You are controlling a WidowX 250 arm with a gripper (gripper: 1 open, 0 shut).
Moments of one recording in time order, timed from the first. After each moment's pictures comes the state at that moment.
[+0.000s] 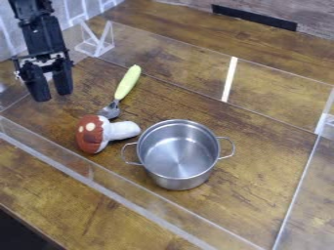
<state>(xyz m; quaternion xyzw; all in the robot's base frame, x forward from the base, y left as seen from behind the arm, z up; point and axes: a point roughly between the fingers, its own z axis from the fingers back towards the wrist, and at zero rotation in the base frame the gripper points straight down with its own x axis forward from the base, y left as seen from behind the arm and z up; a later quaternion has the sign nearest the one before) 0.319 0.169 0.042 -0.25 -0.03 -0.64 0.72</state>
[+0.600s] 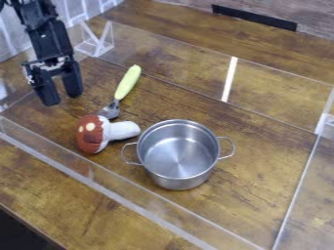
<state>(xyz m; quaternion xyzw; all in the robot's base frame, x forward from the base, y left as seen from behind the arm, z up) 0.329 0.164 0.037 -0.24 -0.06 -0.60 0.76</state>
